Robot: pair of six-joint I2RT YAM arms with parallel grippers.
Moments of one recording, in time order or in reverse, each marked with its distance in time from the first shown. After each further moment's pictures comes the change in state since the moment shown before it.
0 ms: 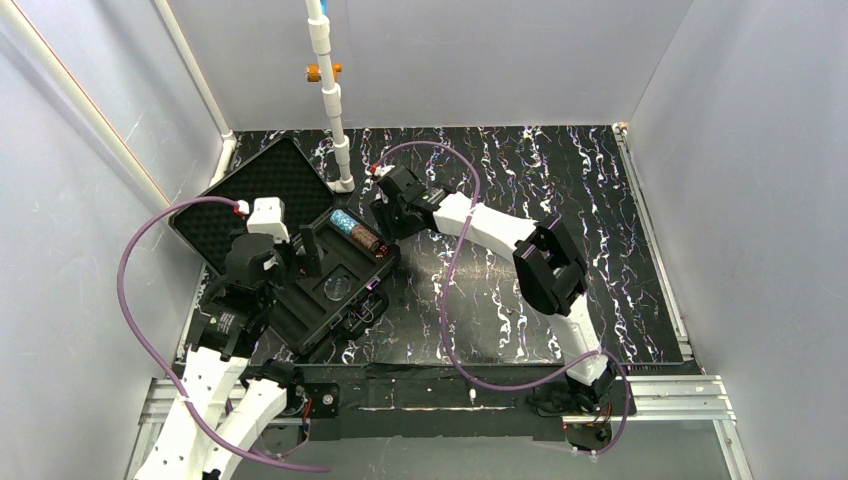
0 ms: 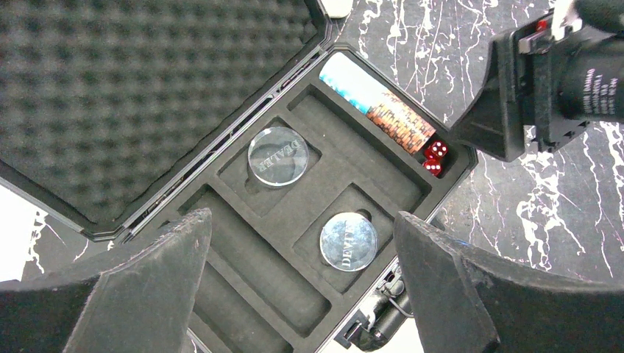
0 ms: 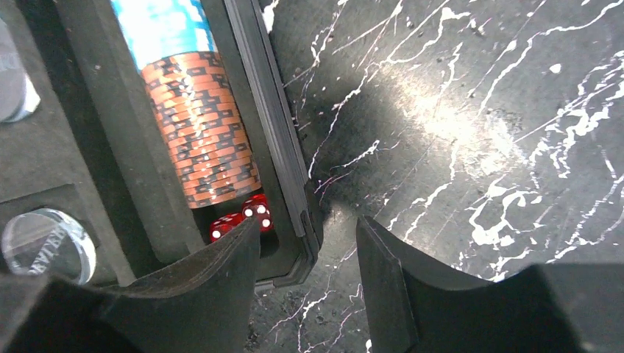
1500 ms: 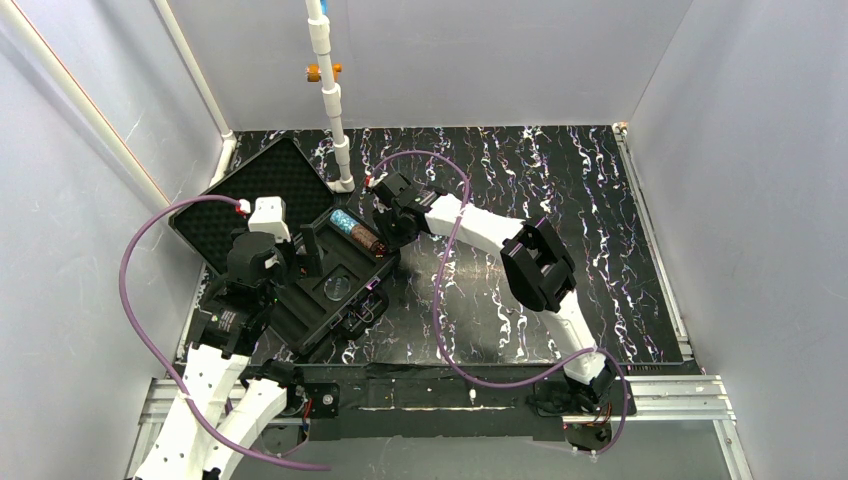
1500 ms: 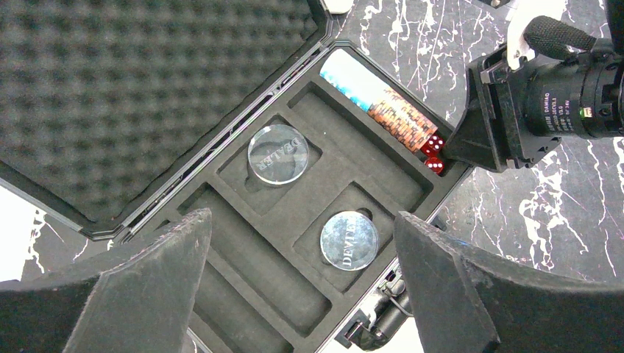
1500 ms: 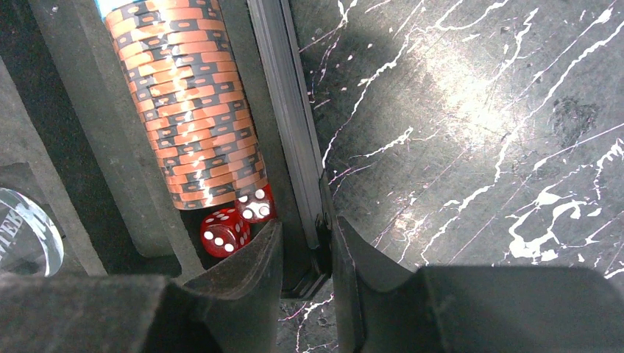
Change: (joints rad) left arm 0.000 0.013 0.000 0.000 0.000 0.000; right arm 0.012 0.097 0.059 -0.071 -0.068 -0.044
